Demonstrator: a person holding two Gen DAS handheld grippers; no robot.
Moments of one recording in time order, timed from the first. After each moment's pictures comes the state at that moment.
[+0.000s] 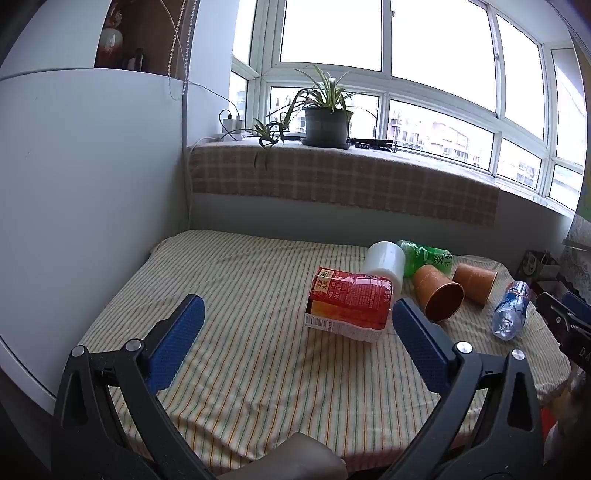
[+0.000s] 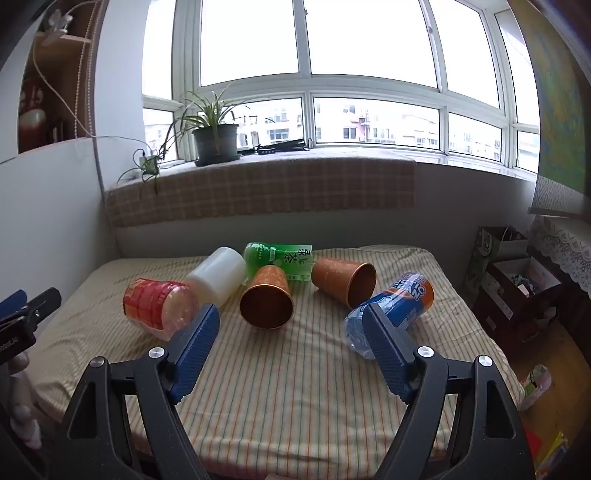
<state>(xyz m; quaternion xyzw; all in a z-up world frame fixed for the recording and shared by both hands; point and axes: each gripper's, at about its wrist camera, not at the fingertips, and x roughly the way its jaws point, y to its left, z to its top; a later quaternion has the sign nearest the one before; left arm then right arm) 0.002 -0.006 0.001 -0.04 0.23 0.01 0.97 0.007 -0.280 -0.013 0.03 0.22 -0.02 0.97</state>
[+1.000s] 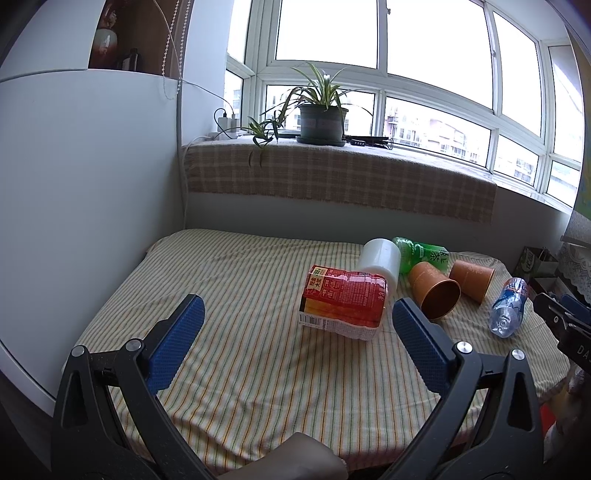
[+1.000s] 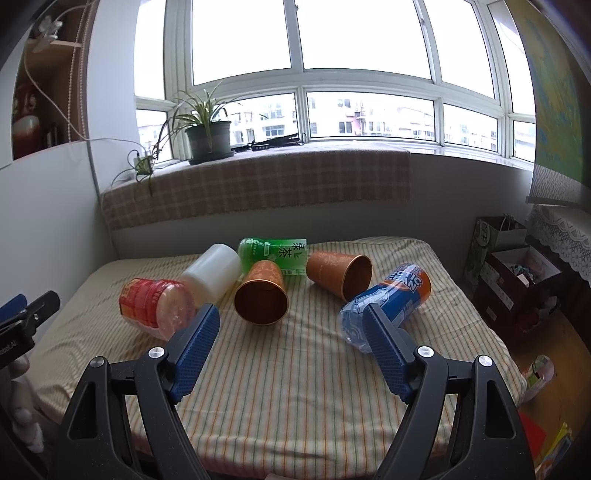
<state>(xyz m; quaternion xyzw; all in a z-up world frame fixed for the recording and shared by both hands) 0.001 -0.011 0.001 -0.04 0.23 0.00 0.97 0.009 -0.287 -0.016 0.05 0.23 -0.02 0.97</state>
